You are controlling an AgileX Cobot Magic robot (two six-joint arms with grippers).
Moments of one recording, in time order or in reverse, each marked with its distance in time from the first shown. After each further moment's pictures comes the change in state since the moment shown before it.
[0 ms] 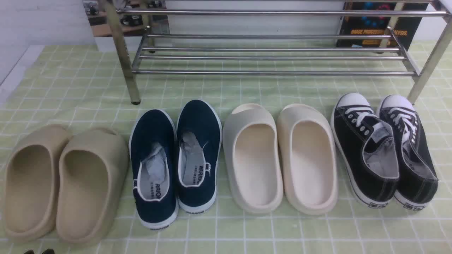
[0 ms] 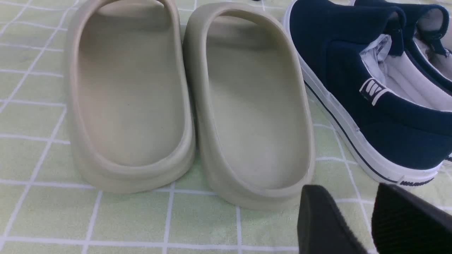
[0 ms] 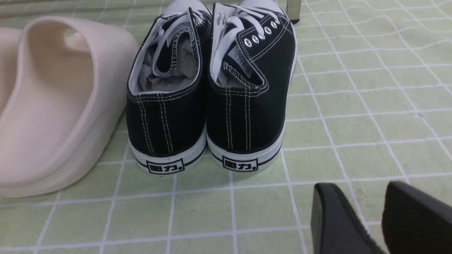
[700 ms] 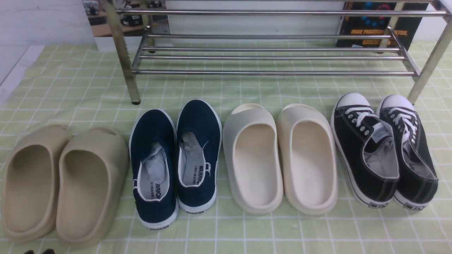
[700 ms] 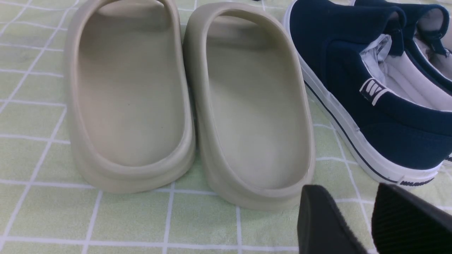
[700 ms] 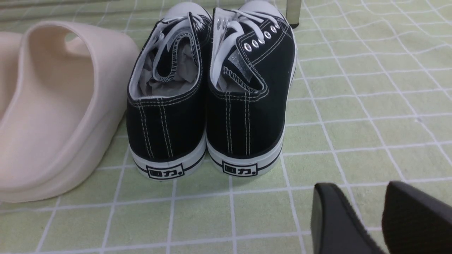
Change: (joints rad) right arm 0.000 0.000 0.004 0.000 -0.029 0.000; left arm 0.000 0.000 0.000 0.000 0.000 0.000
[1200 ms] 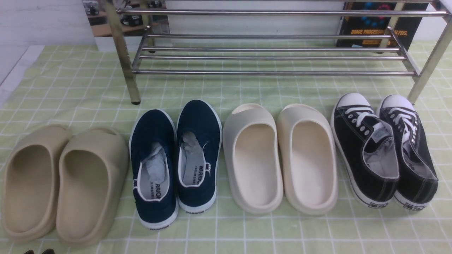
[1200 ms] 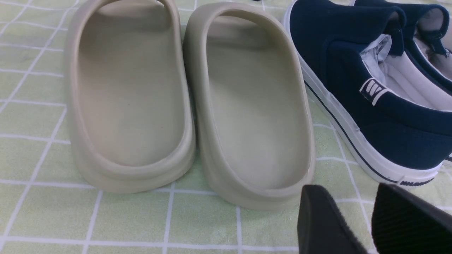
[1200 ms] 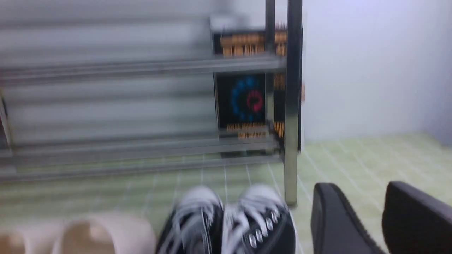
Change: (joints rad) right arm 0.000 0.000 0.006 0.004 -0.559 0.062; left arm 0.000 0.000 0.000 0.000 0.000 0.000
